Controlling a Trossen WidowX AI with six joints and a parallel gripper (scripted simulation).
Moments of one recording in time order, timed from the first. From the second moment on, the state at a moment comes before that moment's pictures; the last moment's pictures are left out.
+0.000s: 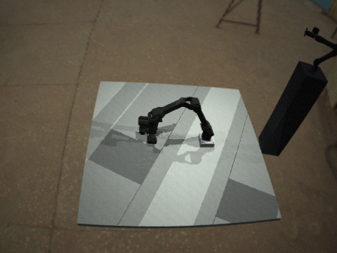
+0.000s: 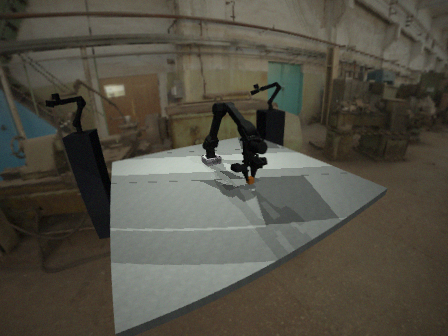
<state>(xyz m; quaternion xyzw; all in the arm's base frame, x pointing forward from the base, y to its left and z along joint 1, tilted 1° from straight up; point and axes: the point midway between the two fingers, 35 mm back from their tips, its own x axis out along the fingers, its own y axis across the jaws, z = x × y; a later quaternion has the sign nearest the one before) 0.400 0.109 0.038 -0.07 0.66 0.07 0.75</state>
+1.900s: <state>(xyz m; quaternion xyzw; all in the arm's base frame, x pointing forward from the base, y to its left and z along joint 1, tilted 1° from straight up) 0.404 0.111 0.005 -0.03 0.32 0.09 0.94</state>
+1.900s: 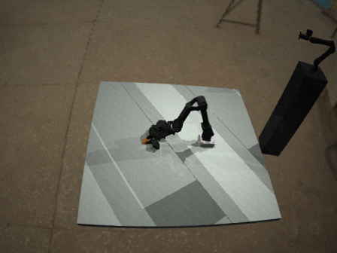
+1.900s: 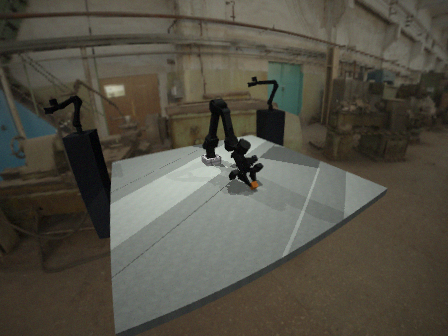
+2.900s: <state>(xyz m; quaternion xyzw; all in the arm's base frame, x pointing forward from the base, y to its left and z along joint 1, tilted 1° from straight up) 0.390 0.107 0.004 -0.02 0.24 0.09 0.97</state>
